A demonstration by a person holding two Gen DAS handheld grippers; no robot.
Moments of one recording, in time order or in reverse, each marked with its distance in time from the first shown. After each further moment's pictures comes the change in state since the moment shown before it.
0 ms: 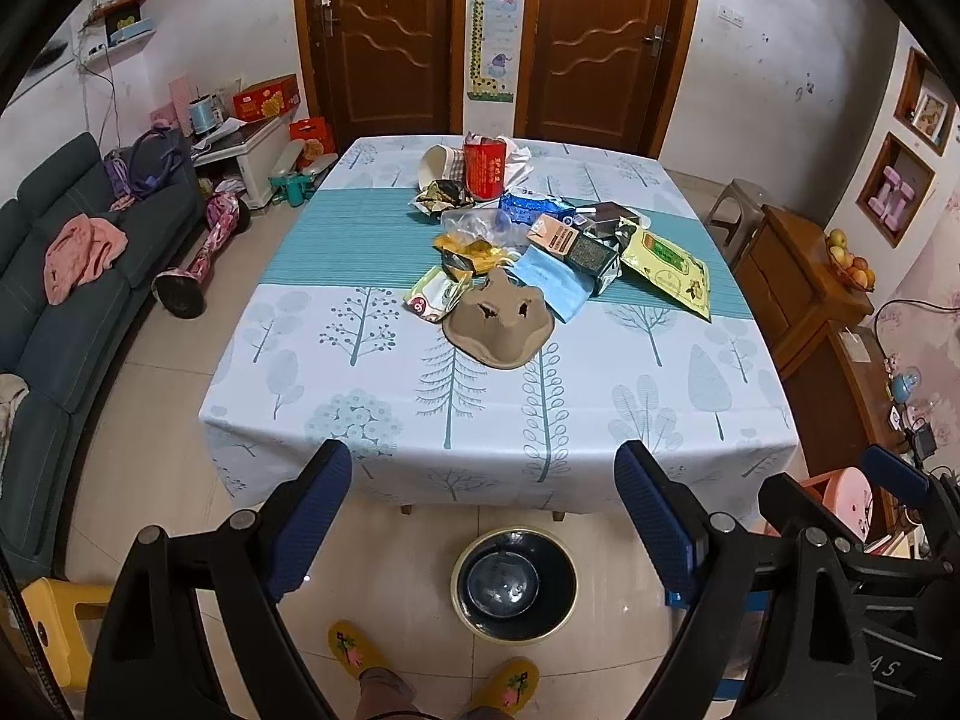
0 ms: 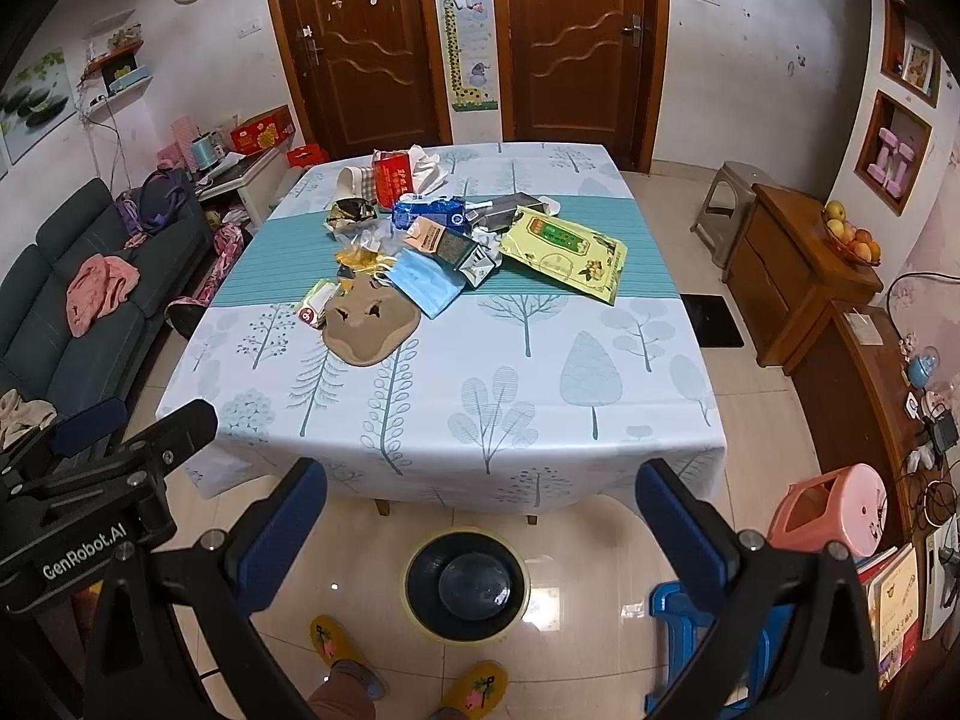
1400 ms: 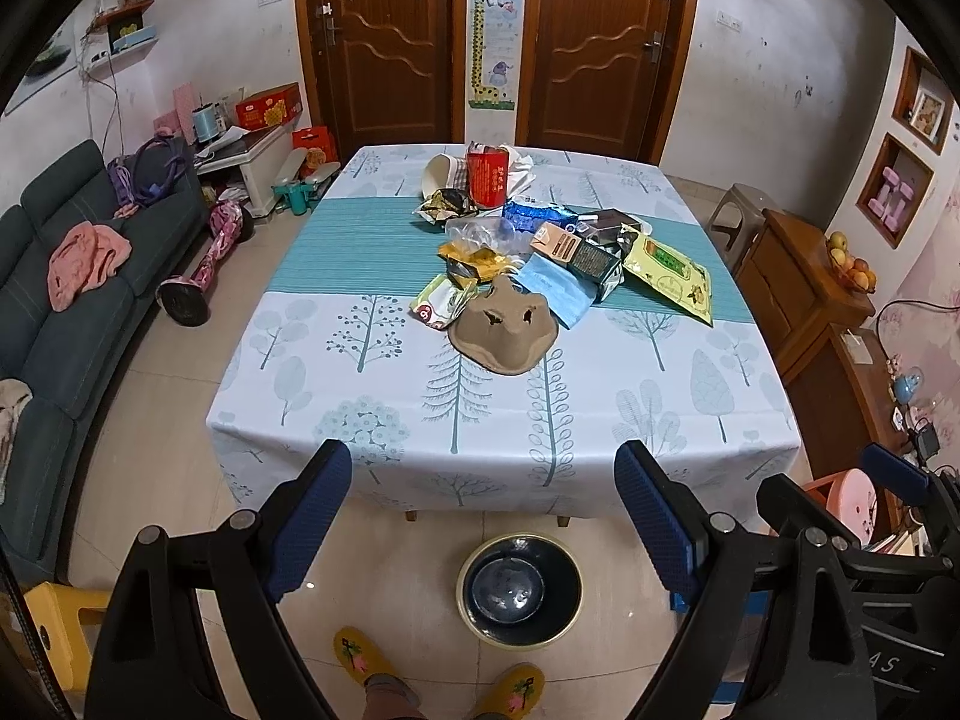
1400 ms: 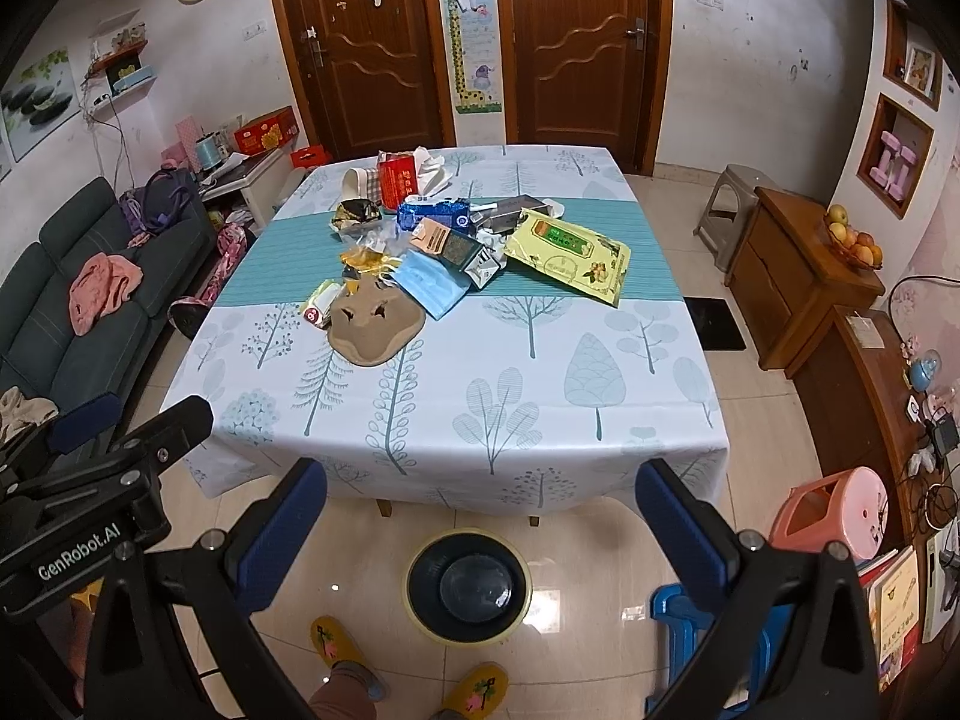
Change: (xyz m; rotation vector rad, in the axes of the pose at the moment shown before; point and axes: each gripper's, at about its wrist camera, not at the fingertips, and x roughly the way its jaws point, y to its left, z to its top) left arm -0.008 0.001 -0.001 0.016 -0.022 0.014; right arm -0.001 0.002 0.000 0.002 -0.003 0.003
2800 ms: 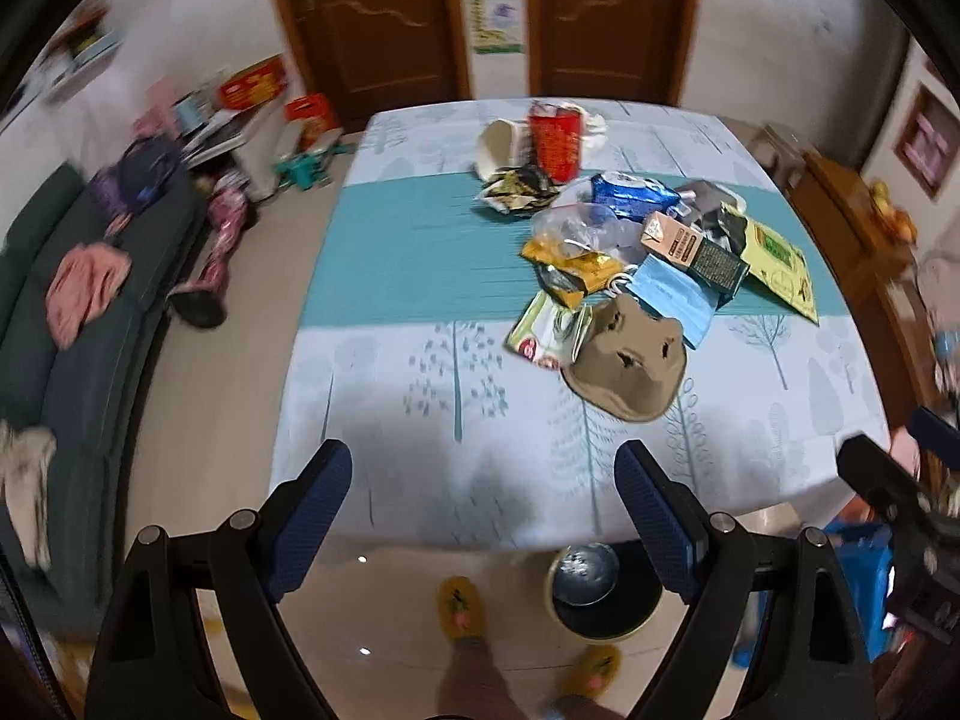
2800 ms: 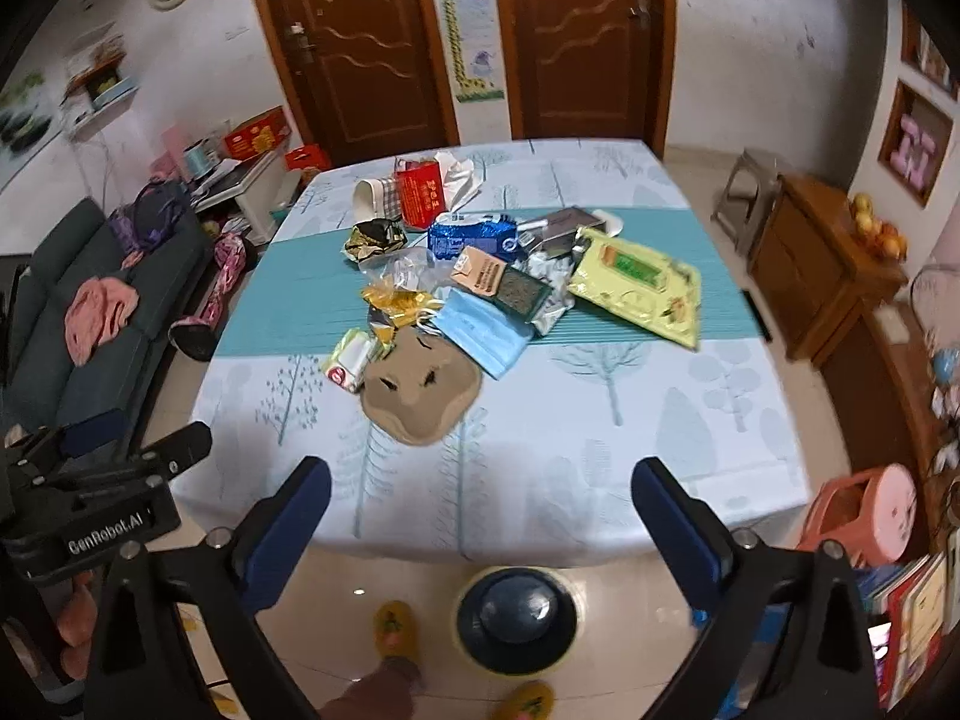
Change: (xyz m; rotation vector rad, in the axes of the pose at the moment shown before) left arm 0.104 0.083 0.094 0.125 0.170 0.032; right arm 0.081 0.060 0.080 0.086 0.049 0.030
